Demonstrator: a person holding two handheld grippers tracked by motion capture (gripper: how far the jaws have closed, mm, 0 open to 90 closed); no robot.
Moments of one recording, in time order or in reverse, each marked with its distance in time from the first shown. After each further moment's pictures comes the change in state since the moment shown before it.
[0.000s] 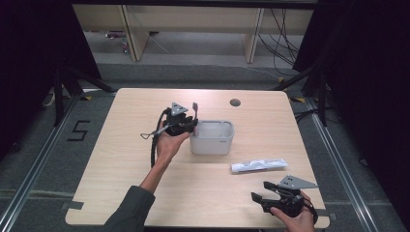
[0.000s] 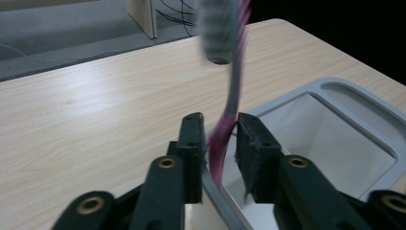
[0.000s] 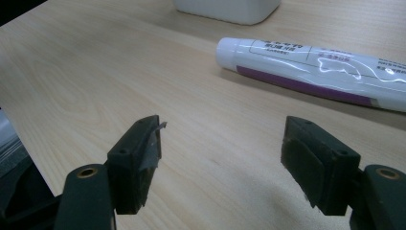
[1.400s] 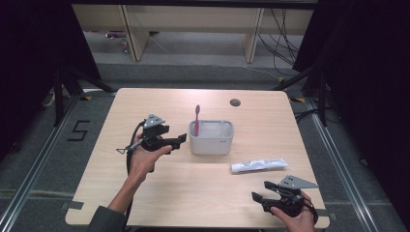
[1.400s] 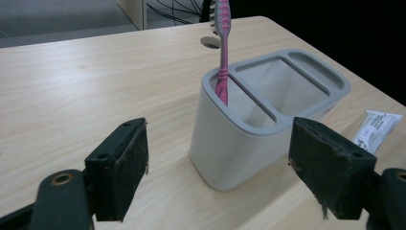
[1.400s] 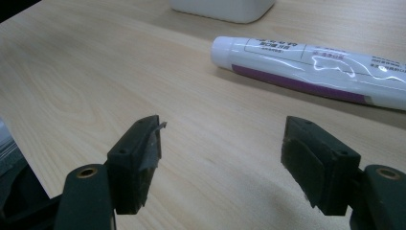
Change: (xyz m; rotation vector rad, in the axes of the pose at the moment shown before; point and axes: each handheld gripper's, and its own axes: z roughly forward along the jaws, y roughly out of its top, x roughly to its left) left arm 0.019 -0.031 -0.071 -0.001 -0.086 -0.065; right arm -0.001 -0.001 0.001 0.004 -0.006 0.016
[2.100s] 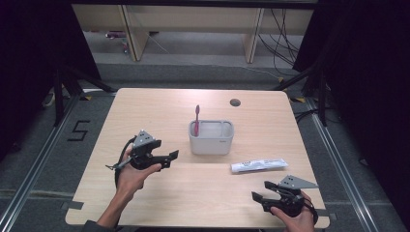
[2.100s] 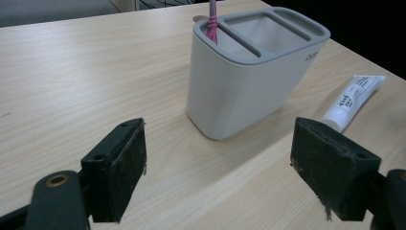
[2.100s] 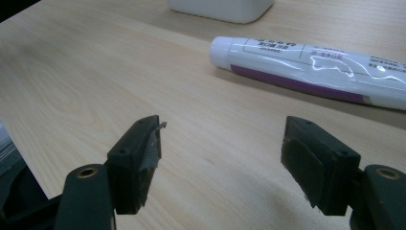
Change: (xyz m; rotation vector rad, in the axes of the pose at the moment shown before) left arm -0.001 -0.041 -0.032 0.014 -0.015 0.041; right arm 0.002 0.000 -0.001 0.015 0.001 0.041
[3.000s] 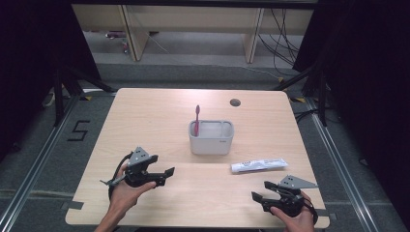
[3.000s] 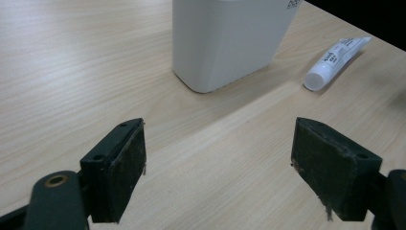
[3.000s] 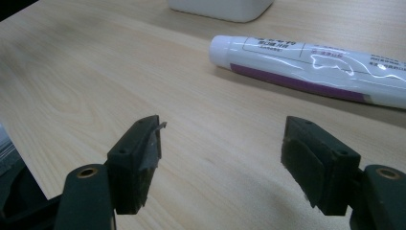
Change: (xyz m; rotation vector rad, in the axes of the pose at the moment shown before) left arm -0.007 -0.039 -0.019 0.041 -0.030 0.020; right arm -0.002 0.000 0.002 -0.020 -0.003 -0.026
